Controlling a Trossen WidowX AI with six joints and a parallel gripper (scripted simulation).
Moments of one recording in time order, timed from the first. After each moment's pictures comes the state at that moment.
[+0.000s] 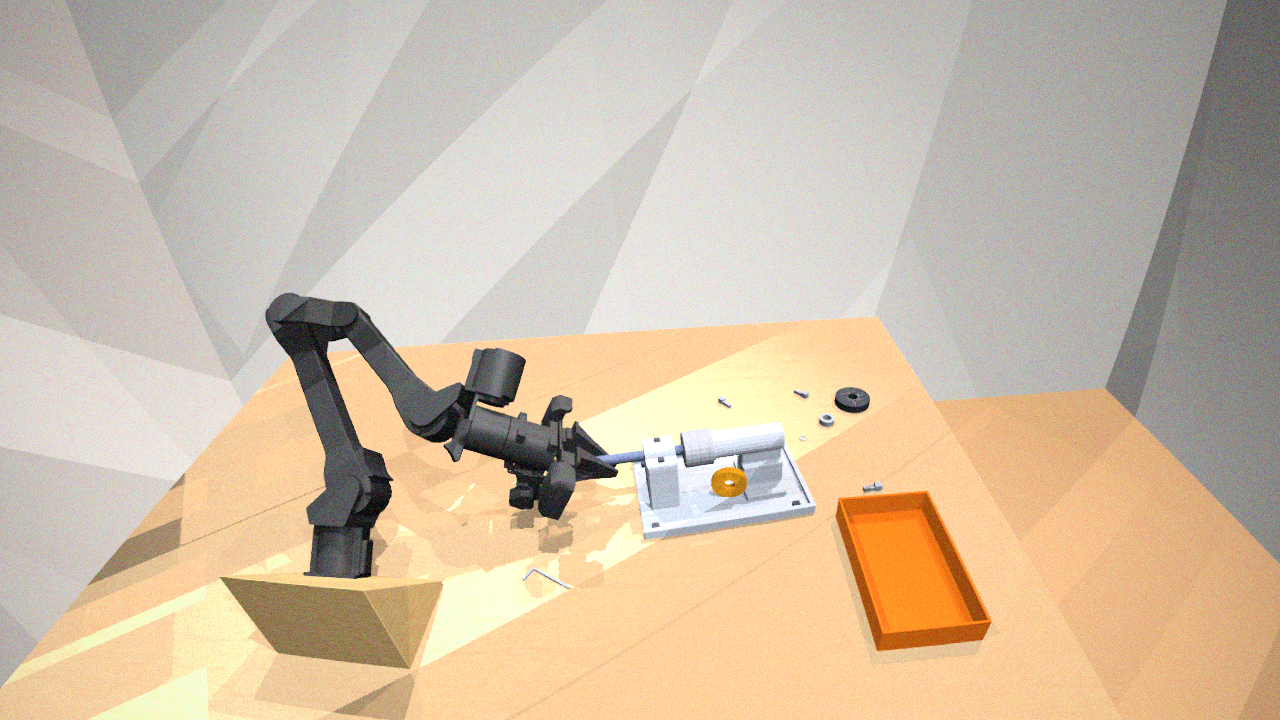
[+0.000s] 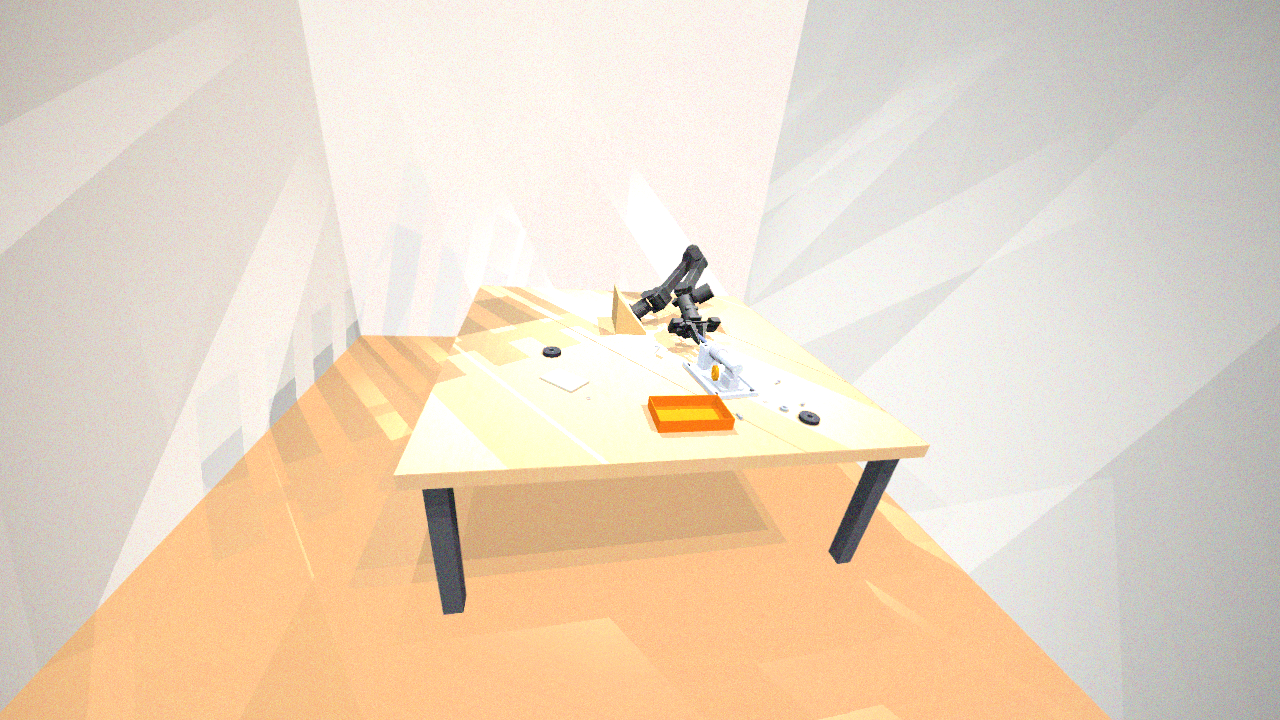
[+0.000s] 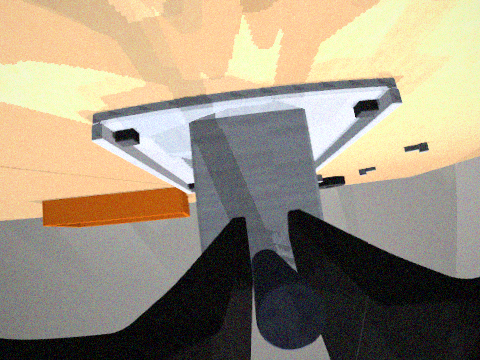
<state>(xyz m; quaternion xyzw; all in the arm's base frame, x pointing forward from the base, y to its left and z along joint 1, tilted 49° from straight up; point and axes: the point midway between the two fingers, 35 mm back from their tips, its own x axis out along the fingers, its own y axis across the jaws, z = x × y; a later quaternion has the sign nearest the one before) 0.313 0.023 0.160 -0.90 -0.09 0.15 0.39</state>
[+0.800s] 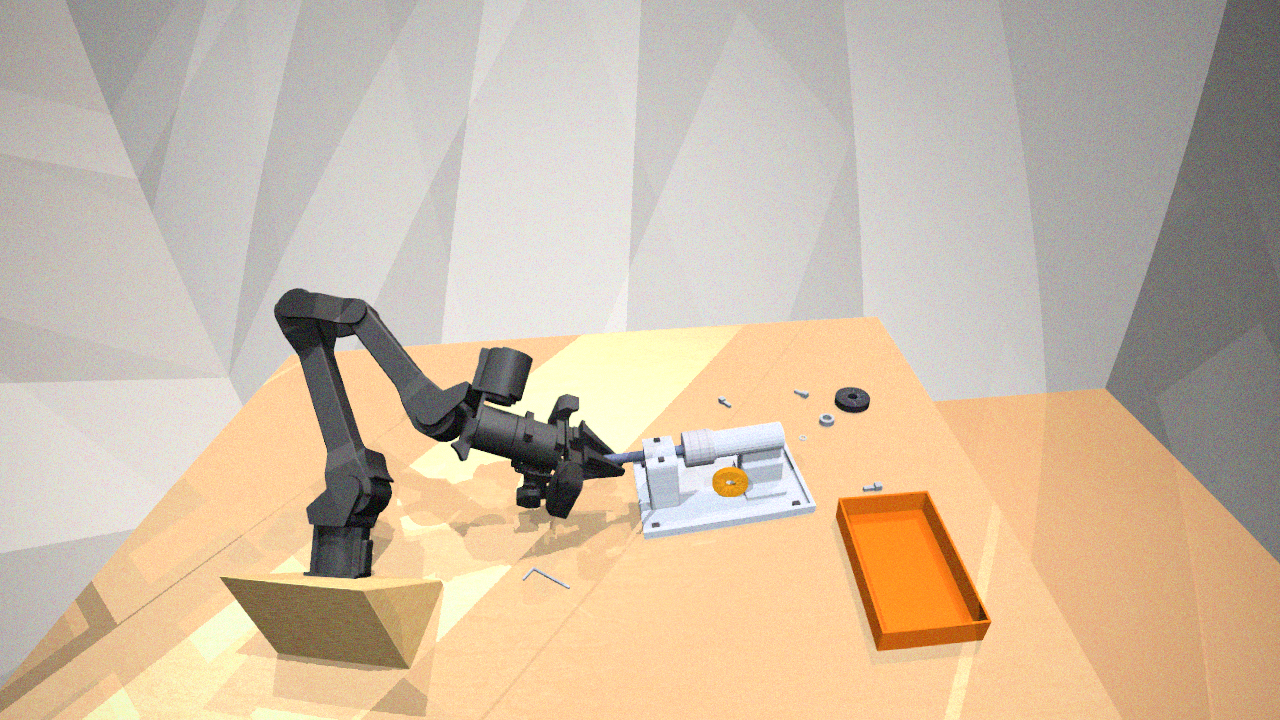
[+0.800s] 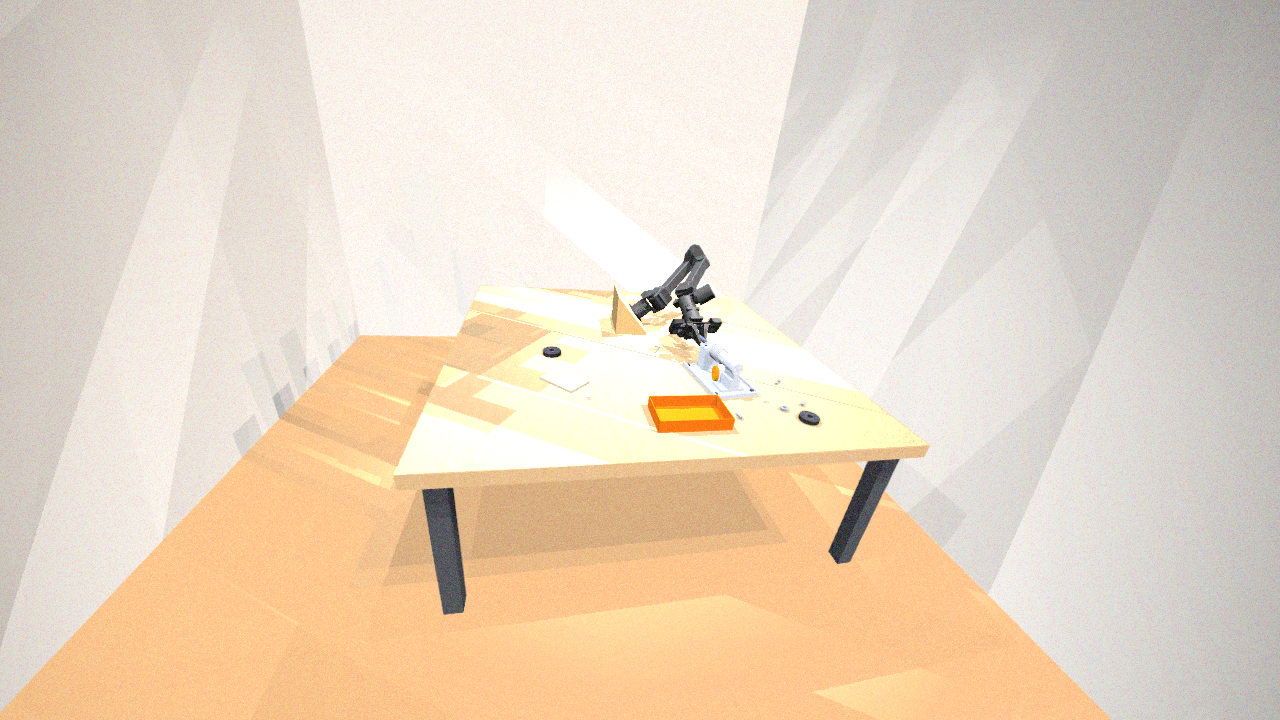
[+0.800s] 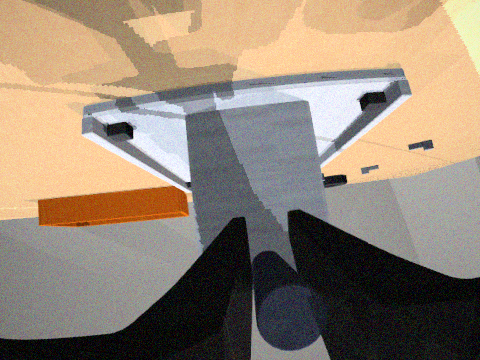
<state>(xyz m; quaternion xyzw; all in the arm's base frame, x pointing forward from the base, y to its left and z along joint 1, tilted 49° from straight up) 0.322 0.022 0.161 -0.90 -0.09 0.15 0.39</state>
